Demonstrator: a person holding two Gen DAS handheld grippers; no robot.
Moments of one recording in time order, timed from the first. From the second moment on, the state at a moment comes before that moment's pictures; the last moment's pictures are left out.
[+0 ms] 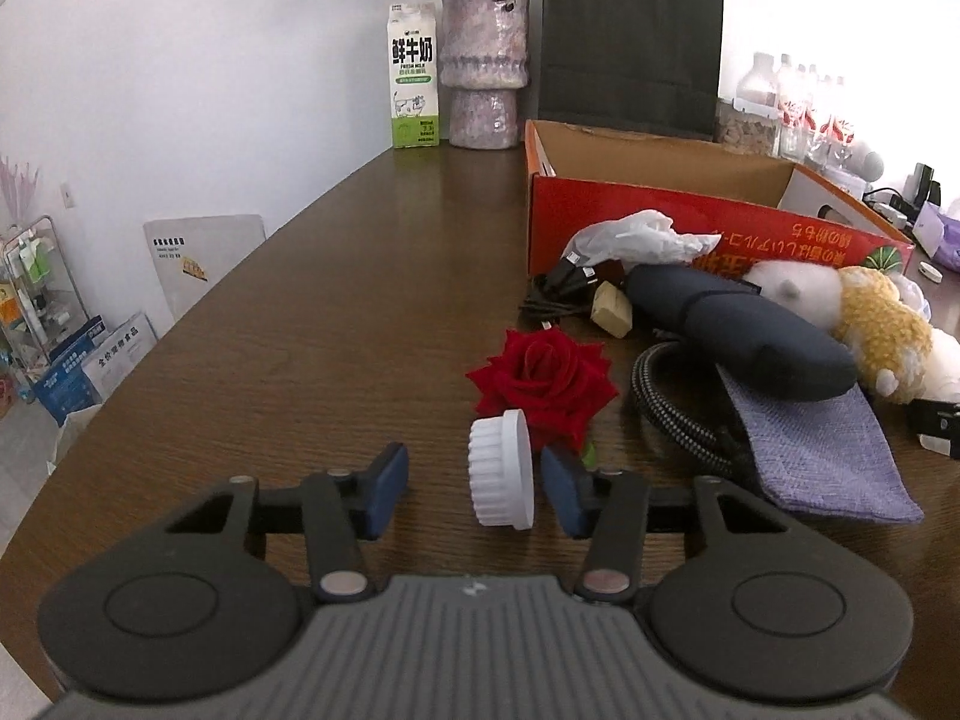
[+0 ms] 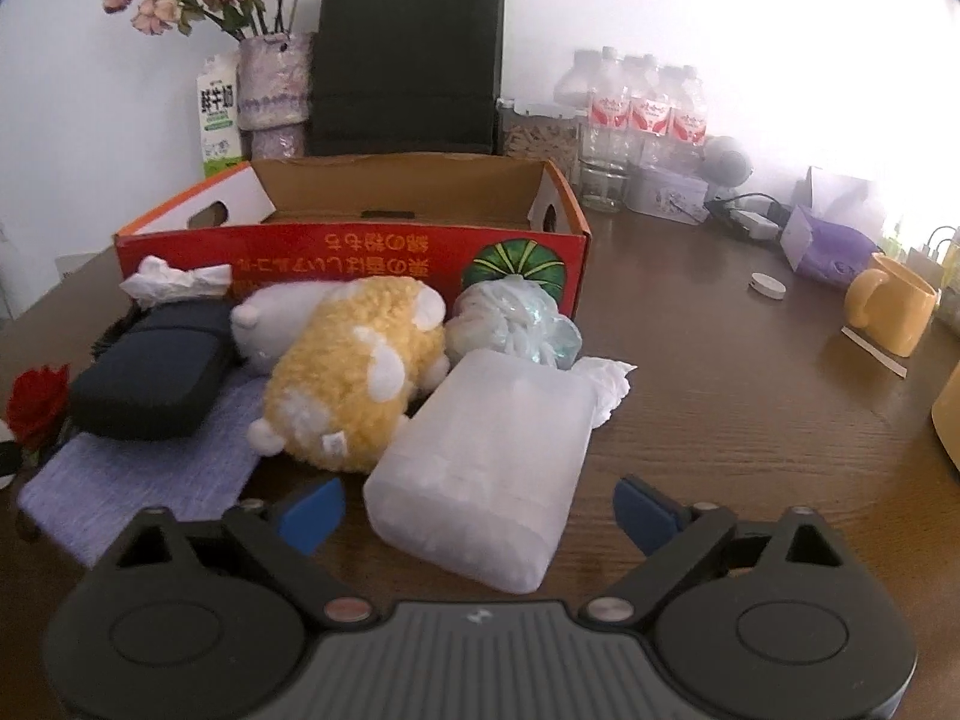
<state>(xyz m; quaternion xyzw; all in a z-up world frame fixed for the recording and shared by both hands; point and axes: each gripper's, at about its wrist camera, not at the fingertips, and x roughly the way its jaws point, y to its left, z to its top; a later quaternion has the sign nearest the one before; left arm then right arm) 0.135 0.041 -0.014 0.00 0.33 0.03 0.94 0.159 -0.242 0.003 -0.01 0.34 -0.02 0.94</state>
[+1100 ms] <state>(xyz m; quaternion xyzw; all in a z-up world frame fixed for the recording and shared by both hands) 0.117 0.037 0.010 -0.02 0.30 0.02 0.95 0.126 -0.271 0.017 0.02 0.30 0.02 0.95</state>
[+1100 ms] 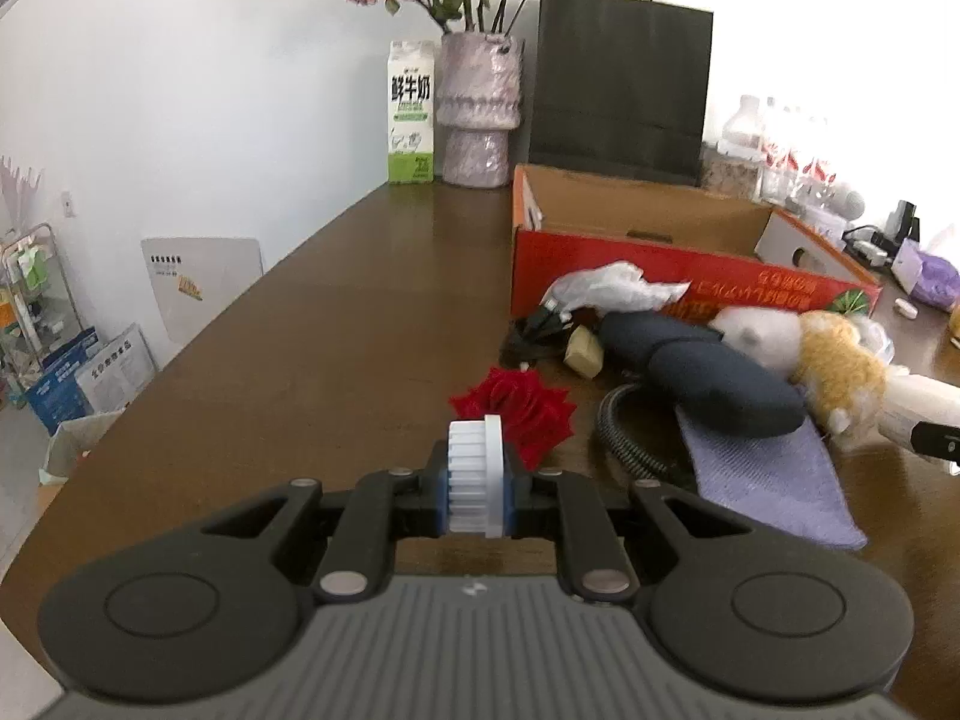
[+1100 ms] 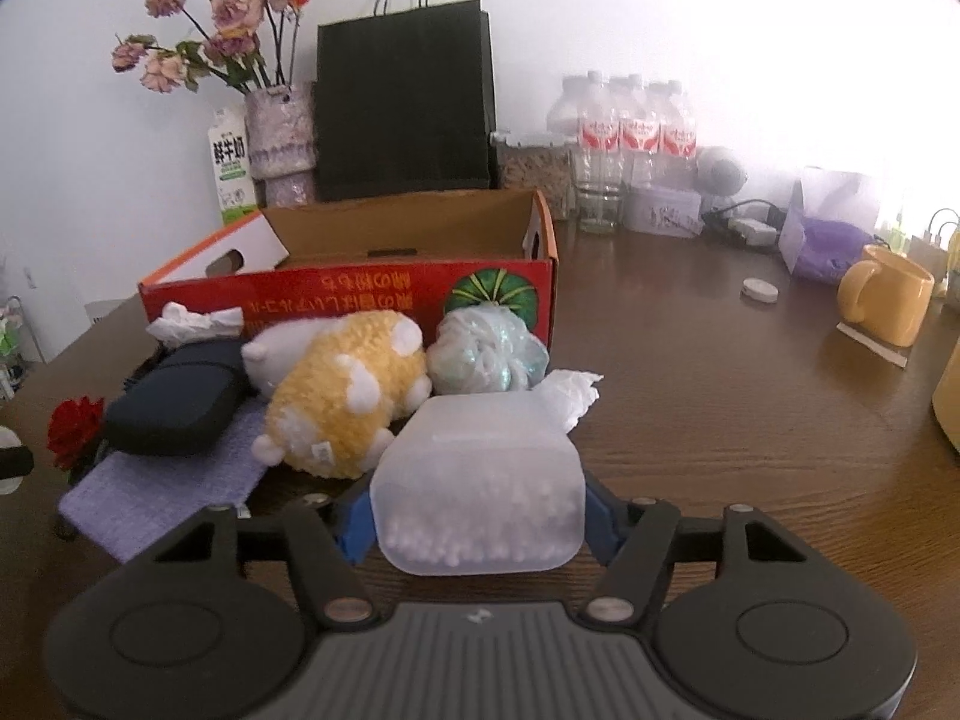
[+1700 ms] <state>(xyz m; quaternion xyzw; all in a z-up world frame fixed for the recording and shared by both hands) 0.161 0.001 0.085 0.00 0.20 -0.04 0.98 0.142 -0.267 0.083 0.00 0.20 0.05 0.98</state>
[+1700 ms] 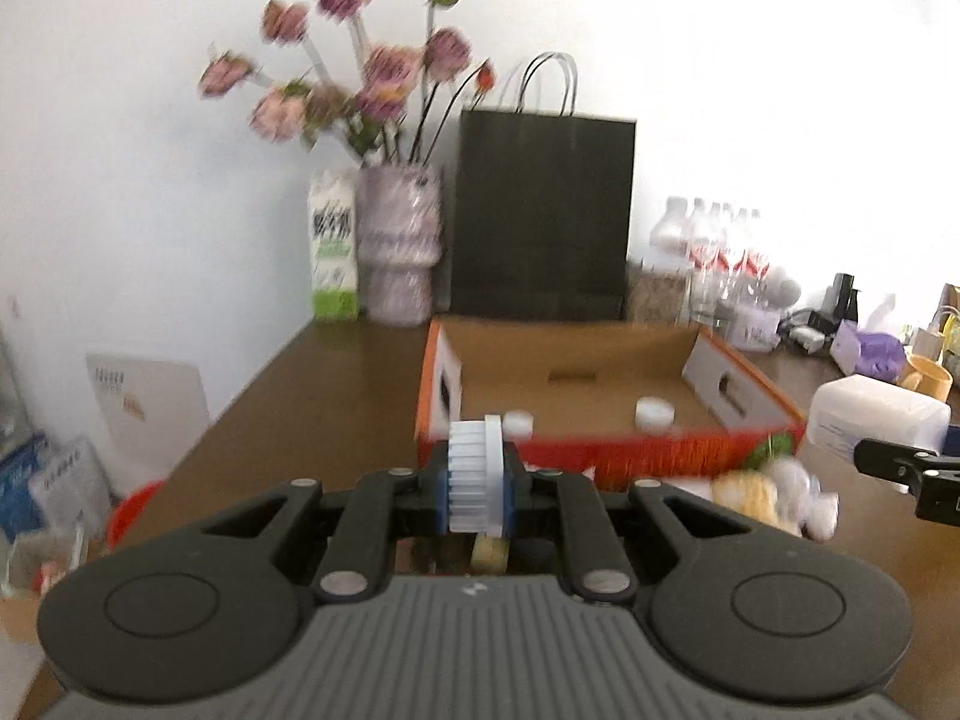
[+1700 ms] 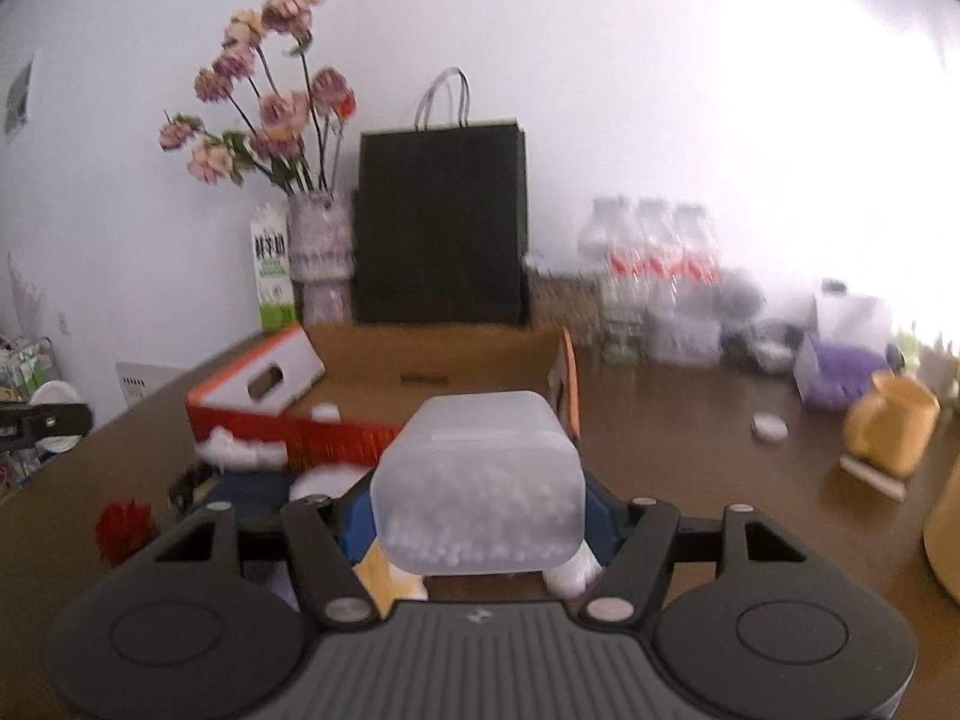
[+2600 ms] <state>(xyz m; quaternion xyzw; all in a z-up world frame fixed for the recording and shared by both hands) 0.478 -0.057 0.041 0.05 0.41 -0.02 0.91 0.433 -0.241 0.064 -0.05 0.33 0.04 0.94</state>
